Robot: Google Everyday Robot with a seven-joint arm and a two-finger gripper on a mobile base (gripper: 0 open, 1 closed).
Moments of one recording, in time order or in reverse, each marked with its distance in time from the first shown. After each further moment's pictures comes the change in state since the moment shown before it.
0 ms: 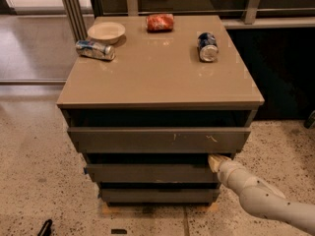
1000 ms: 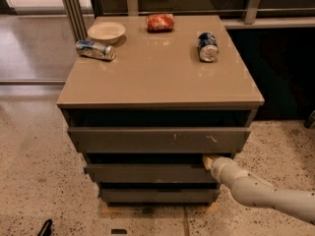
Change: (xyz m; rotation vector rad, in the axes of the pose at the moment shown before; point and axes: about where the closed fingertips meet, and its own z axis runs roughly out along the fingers) arm 0.014 0.003 0.032 0.004 0.074 0.009
